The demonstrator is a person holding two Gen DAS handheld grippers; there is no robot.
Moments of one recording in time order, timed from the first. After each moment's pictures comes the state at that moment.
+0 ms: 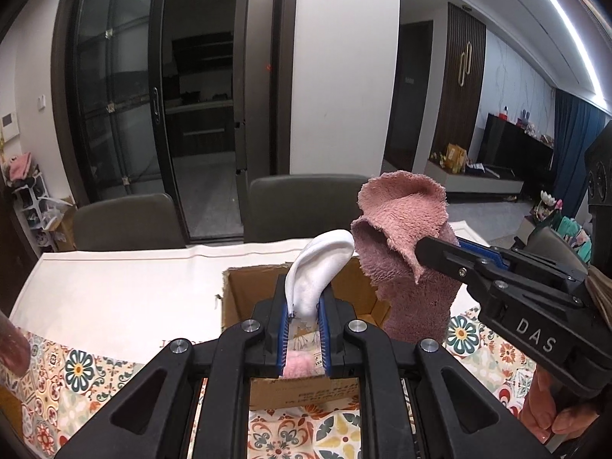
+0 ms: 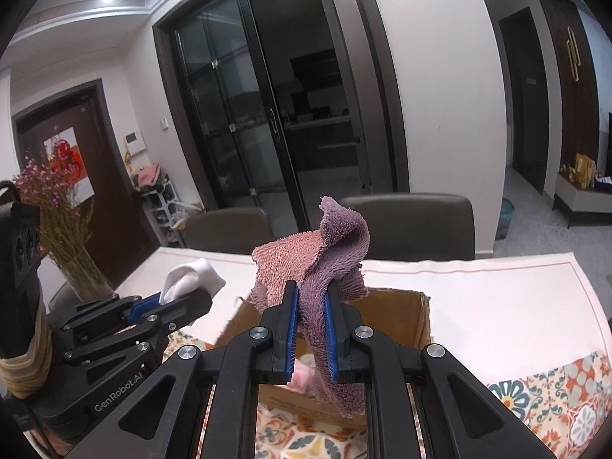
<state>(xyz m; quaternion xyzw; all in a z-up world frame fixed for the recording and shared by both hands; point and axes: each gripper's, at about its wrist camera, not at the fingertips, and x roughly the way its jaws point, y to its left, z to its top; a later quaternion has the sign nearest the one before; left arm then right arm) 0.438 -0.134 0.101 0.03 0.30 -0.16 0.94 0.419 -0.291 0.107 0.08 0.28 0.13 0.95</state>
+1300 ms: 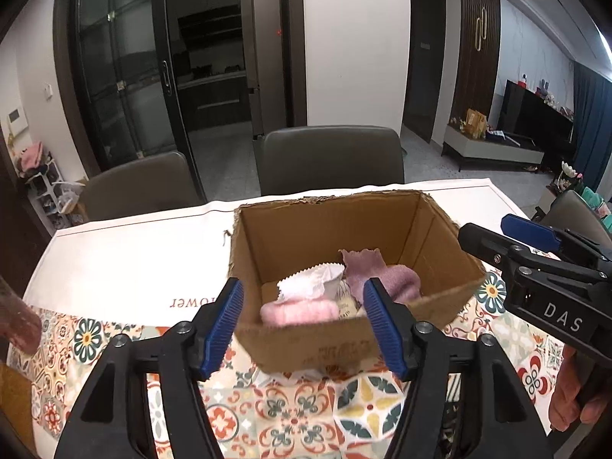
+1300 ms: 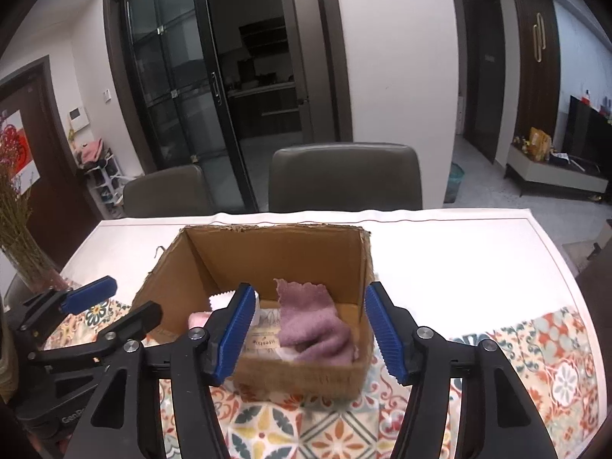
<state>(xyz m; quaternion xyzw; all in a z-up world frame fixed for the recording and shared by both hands) 0.434 -0.142 0.059 0.06 0.36 -0.12 0.92 0.406 -0.311 0.062 0.06 0.34 0.02 0.94</state>
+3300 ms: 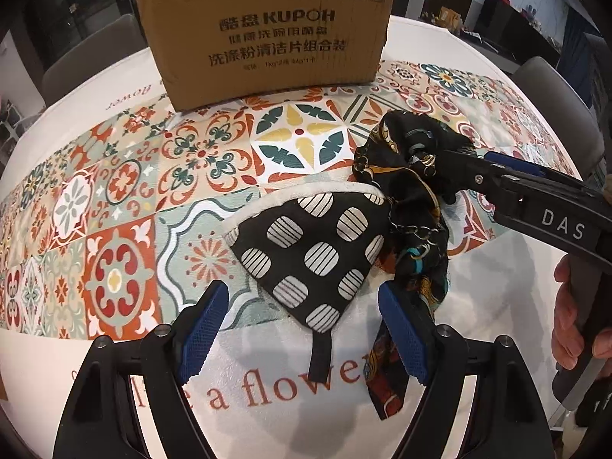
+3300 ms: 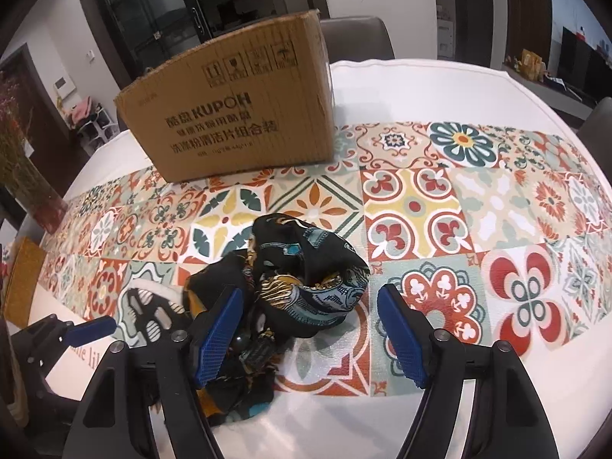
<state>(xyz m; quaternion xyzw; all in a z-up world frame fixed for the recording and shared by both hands) 0.276 -0.149 -0.100 0.10 0.54 -0.17 0.82 0.265 -0.327 -0.086 0.10 0.46 0.02 0.88</state>
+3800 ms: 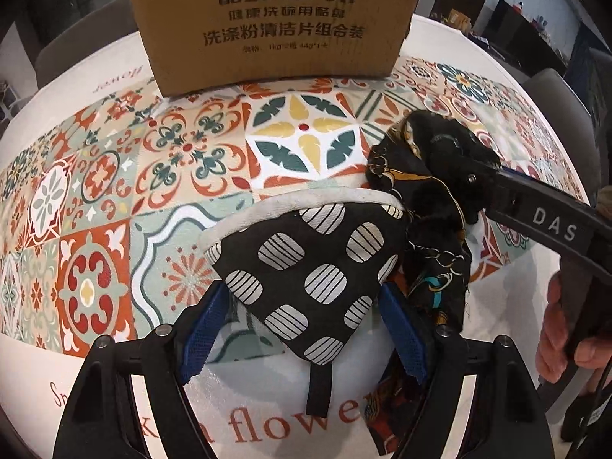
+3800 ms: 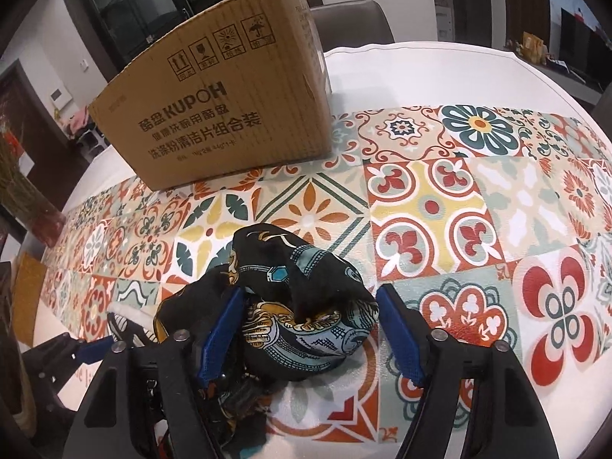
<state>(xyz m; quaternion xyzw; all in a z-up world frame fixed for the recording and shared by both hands) 0.303 -0.154 -0.124 0.07 0.56 -0.17 0.81 0.293 -0.332 -0.111 0.13 0.47 0.02 0.87</state>
